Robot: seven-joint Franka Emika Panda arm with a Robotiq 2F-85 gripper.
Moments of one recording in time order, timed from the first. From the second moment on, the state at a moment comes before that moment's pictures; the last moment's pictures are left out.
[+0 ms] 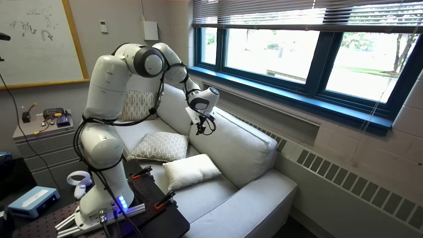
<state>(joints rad) -0.01 0.35 0.11 -2.06 0.54 2.29 -0.15</state>
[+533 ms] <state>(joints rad) 0.01 0.42 0.11 -2.04 0.50 2.41 -0.11</state>
